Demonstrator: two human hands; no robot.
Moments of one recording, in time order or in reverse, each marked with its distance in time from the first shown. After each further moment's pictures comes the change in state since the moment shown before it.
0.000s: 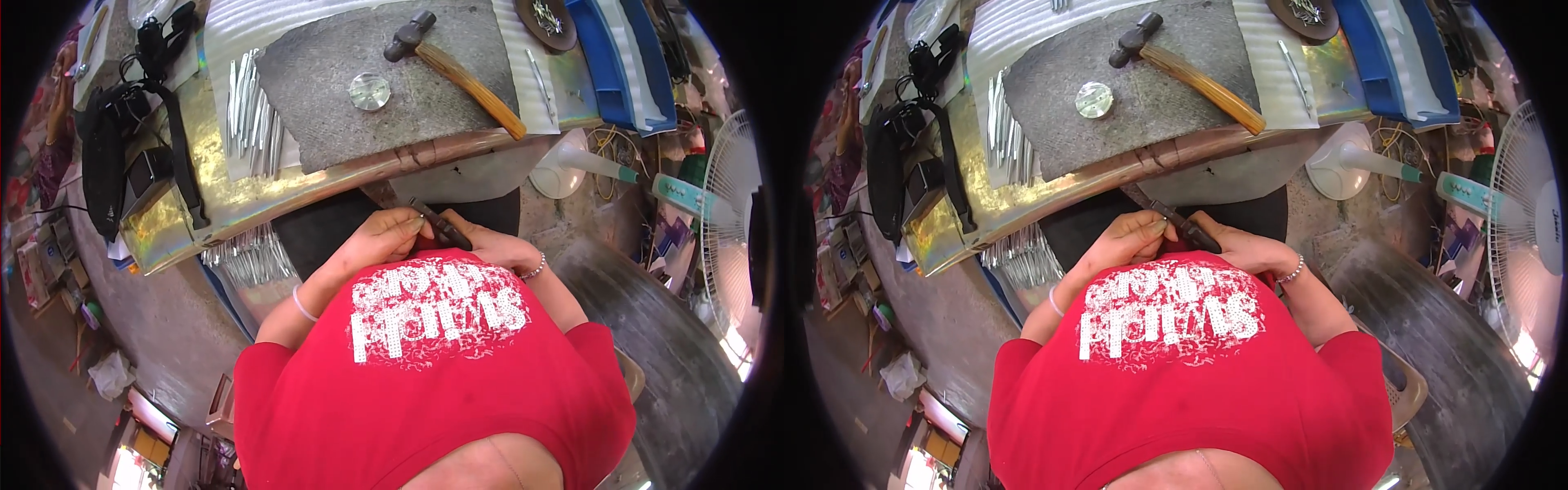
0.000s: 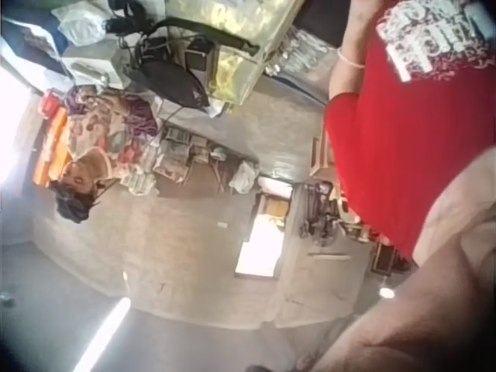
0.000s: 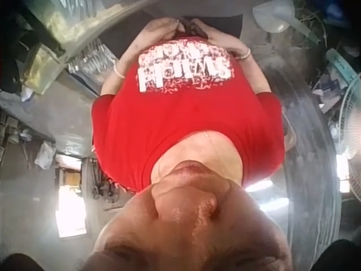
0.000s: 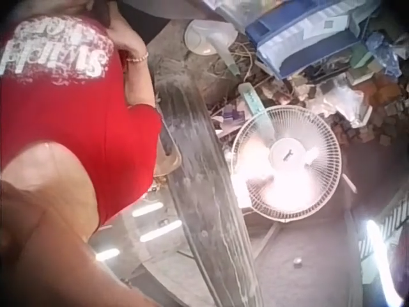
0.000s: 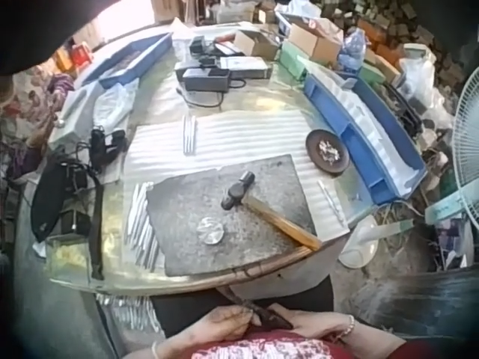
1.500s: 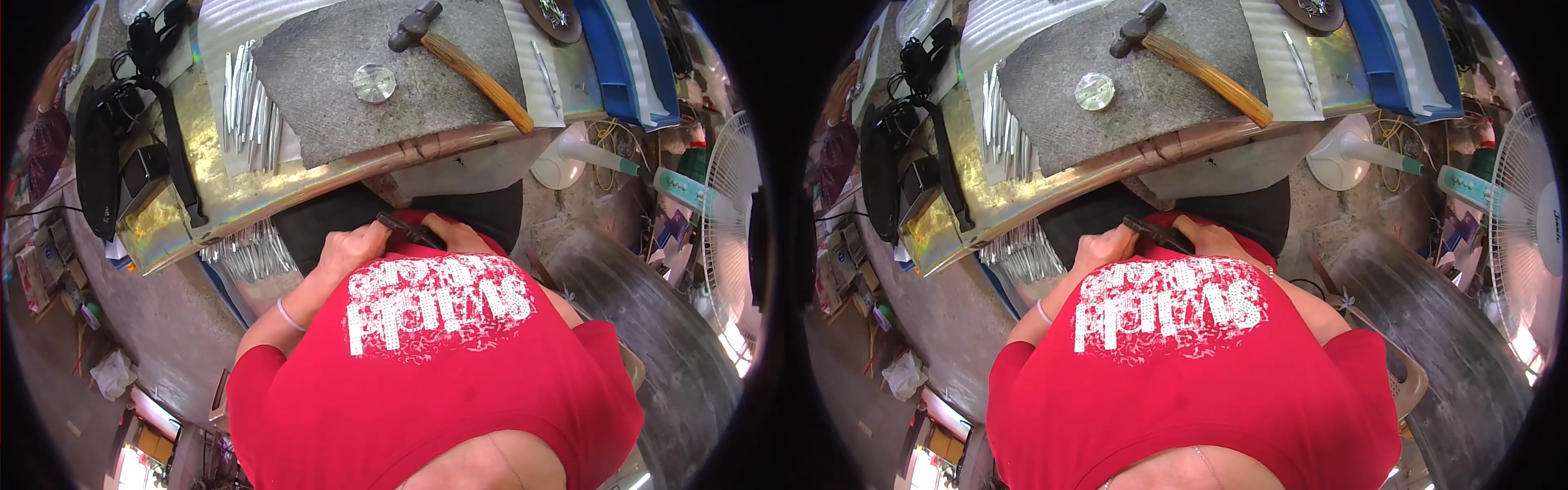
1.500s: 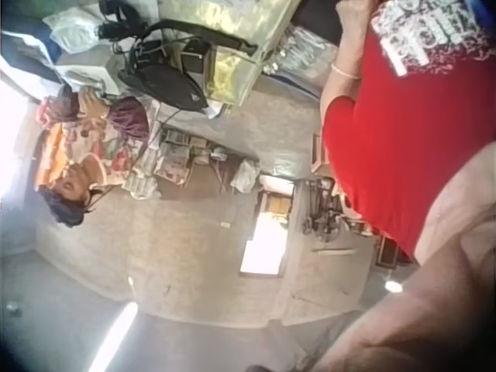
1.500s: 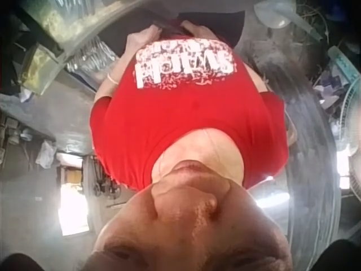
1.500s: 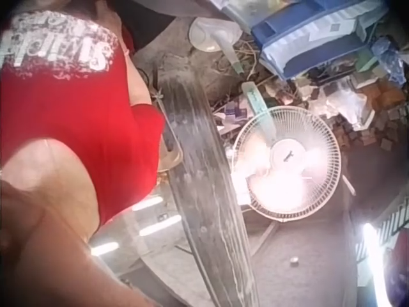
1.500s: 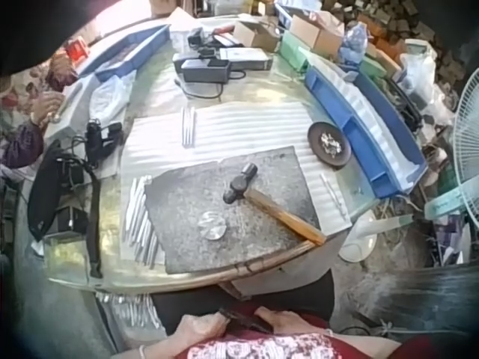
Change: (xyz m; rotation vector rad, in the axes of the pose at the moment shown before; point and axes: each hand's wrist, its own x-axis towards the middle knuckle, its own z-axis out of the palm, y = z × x) left_hand -0.030 -0.033 -0.023 1.656 0.552 0.630; right_hand 0.018 -0.013 0.043 -0.196 0.268 0.273
